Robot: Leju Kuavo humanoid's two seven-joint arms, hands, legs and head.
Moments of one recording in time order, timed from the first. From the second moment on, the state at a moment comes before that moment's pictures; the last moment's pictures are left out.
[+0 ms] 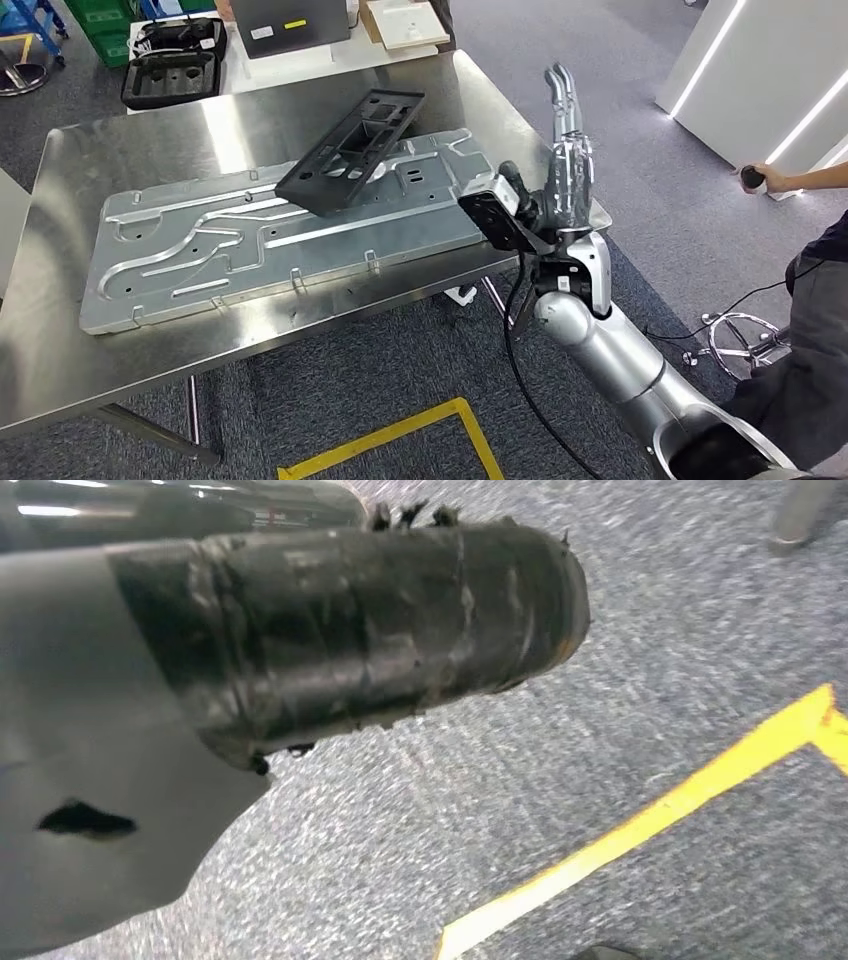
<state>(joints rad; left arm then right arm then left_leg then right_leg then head) -0.11 0.10 -0.81 -0.22 0.01 0.27 -0.01 -0.24 -0.35 0.23 -1.89 0.65 -0.64 0.10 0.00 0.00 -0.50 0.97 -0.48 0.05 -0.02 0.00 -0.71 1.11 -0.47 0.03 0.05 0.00</state>
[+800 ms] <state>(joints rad) -0.11 0.07 -0.75 -0.22 0.07 0.30 0.00 -0.05 -0.07 -0.17 -0.63 -0.08 -0.40 -0.35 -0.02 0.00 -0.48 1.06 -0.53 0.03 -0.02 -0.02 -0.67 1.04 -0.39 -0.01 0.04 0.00</state>
